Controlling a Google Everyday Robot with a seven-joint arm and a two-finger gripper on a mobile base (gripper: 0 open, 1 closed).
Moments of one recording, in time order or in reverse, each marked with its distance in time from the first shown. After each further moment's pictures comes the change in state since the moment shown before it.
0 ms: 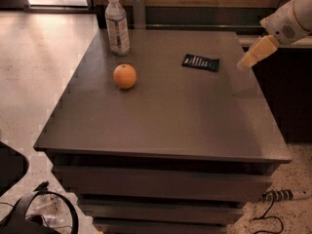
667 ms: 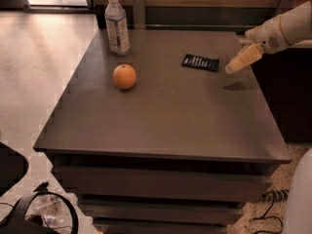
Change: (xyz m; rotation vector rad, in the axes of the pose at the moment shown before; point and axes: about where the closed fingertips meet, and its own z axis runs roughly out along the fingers) arm 0.002 -0.011 0.056 -0.103 -0.149 0.056
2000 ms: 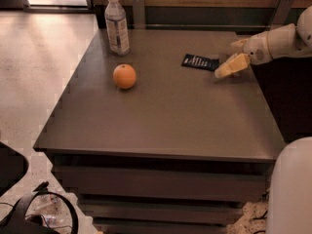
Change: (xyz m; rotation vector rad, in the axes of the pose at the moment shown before) arm 0.007 -0.006 0.054 -0.104 -0.174 0.067
